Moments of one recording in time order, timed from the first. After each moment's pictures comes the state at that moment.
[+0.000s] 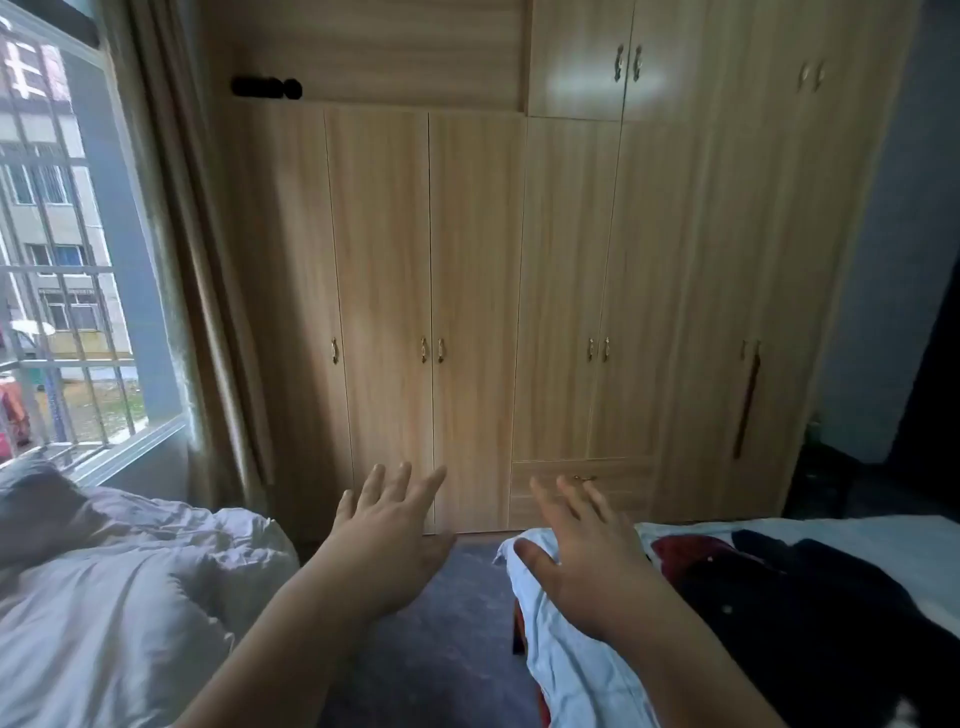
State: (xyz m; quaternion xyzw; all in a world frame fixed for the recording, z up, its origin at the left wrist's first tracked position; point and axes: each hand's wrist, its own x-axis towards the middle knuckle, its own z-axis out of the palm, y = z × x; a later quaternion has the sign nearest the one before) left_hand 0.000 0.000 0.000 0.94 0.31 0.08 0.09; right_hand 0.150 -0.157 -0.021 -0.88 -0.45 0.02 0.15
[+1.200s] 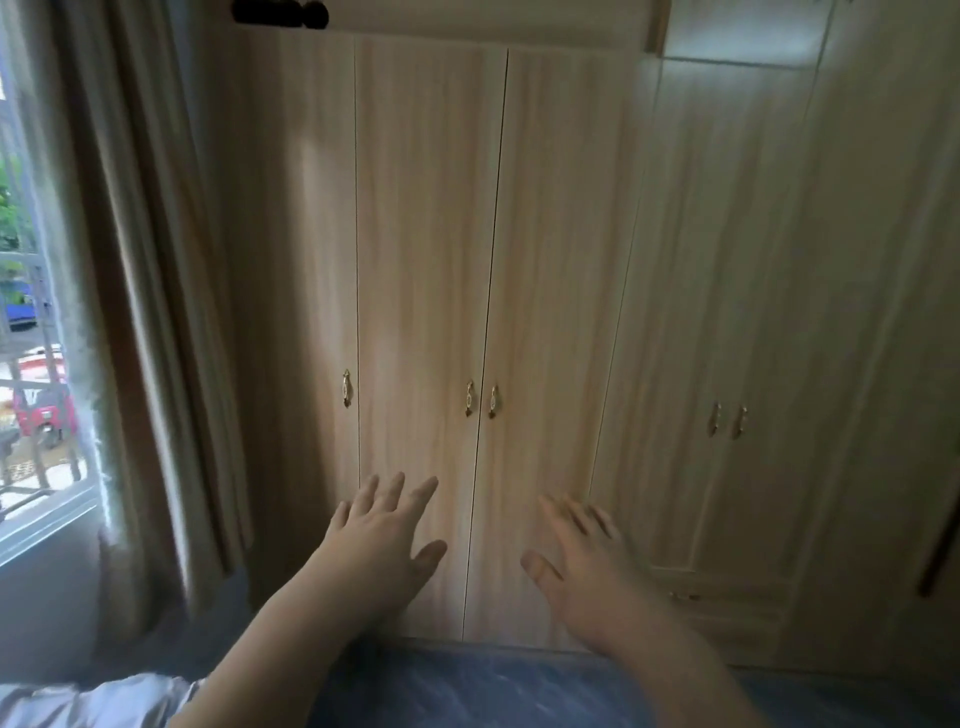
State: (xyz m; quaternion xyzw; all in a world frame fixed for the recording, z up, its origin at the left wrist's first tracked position) left_hand 0.329 0.491 -0.022 0.92 0.37 0.10 0.07; right_hand 0.502 0.336 -0.020 -0.86 -0.50 0.03 0.13
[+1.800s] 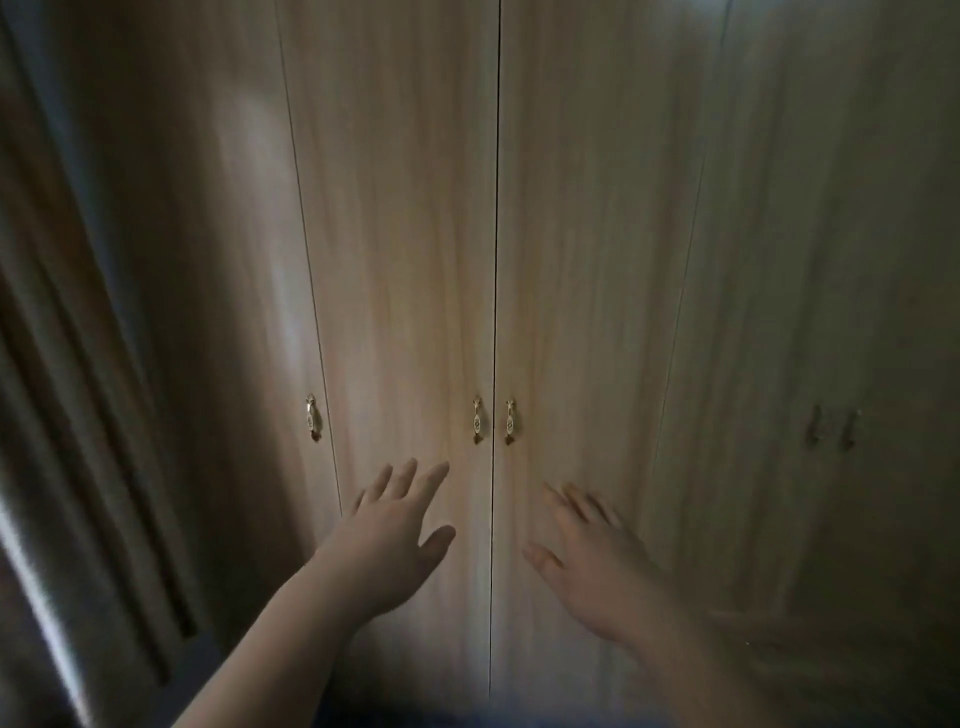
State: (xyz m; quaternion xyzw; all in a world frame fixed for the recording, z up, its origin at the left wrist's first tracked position) left_hand 0.531 0.760 -0.049 0.93 0.34 0.12 0.08; right_hand 0.710 0.614 -0.071 -0.85 -0.51 0.01 0.14
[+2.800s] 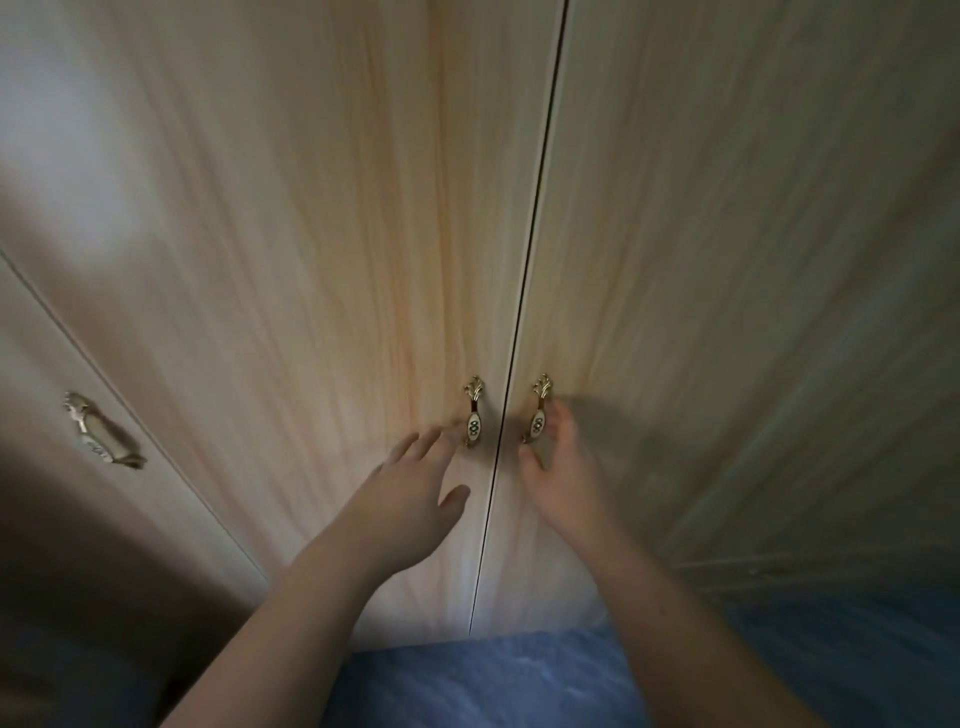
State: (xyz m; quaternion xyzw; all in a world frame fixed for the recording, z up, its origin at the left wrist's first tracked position) left_hand 0.815 1.141 -0.182 0.95 0.23 0.04 0.22; right_hand 0.966 1.017 -0.198 -0.84 -0.31 0.10 0.43
